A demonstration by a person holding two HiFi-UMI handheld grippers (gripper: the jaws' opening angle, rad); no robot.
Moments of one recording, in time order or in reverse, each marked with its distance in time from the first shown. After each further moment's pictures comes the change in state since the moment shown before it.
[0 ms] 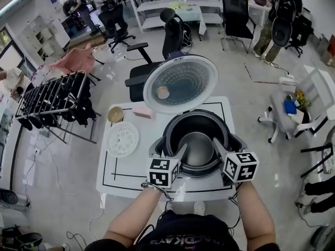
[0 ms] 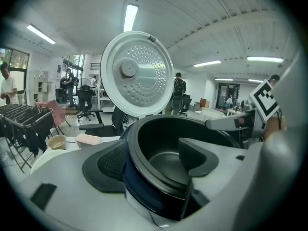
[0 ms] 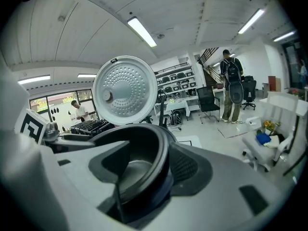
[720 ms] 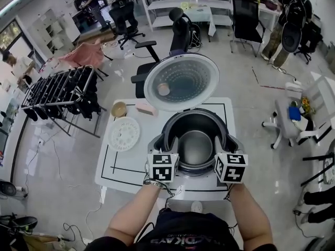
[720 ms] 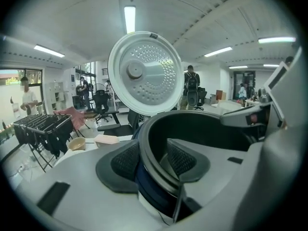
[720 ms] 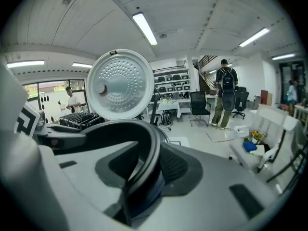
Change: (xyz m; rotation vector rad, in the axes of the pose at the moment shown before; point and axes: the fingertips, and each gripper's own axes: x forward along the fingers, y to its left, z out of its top) left arm -0.003 0.014 -0.001 0.042 0.037 0.216; right arm 0.000 -0.010 -0.002 -0.083 0.032 -0.132
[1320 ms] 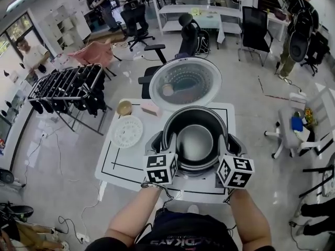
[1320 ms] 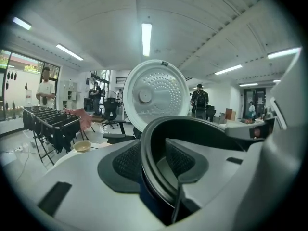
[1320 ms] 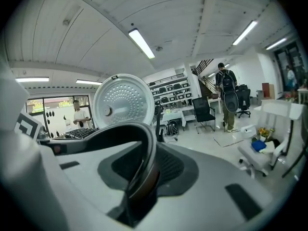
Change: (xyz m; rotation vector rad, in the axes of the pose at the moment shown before) left arm -0.039 0.000 0.040 -0.146 -0.177 0.078; right arm -0.031 -0.002 0.039 0.087 -0.150 0.076
